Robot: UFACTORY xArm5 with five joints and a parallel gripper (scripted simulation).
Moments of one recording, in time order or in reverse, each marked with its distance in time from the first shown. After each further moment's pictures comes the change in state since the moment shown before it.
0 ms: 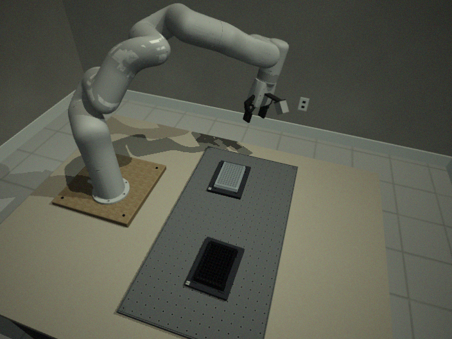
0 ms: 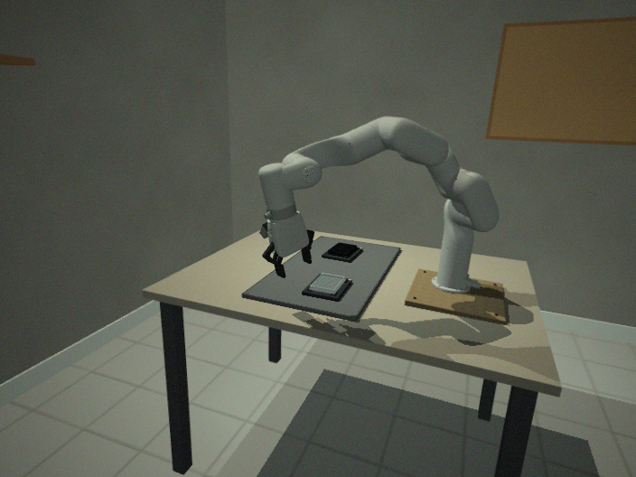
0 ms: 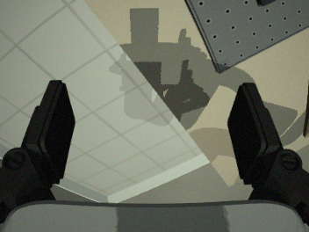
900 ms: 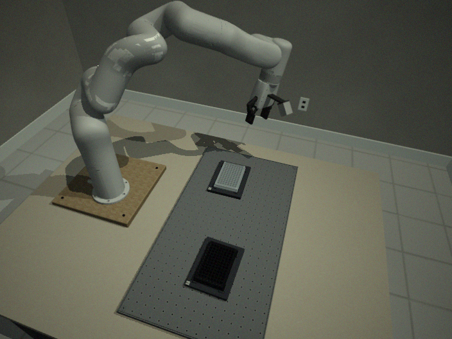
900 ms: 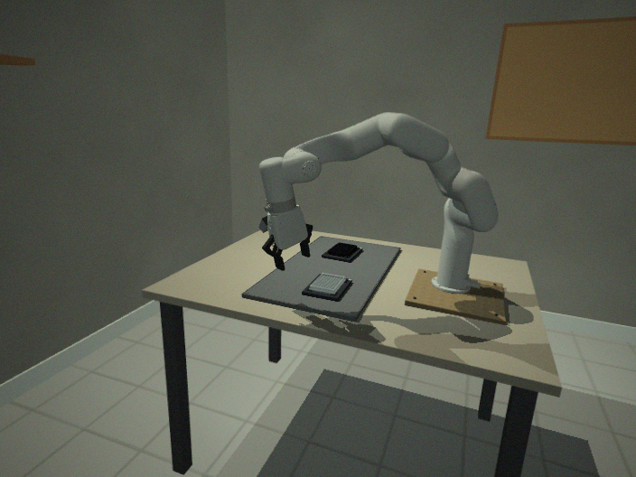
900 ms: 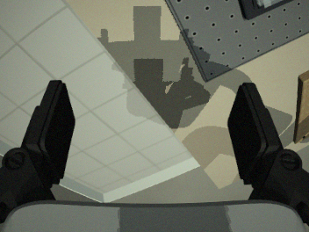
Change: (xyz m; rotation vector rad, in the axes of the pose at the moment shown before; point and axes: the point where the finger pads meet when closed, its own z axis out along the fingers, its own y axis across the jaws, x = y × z) arm 0.021 0.014 -0.009 0.020 -0.004 -0.023
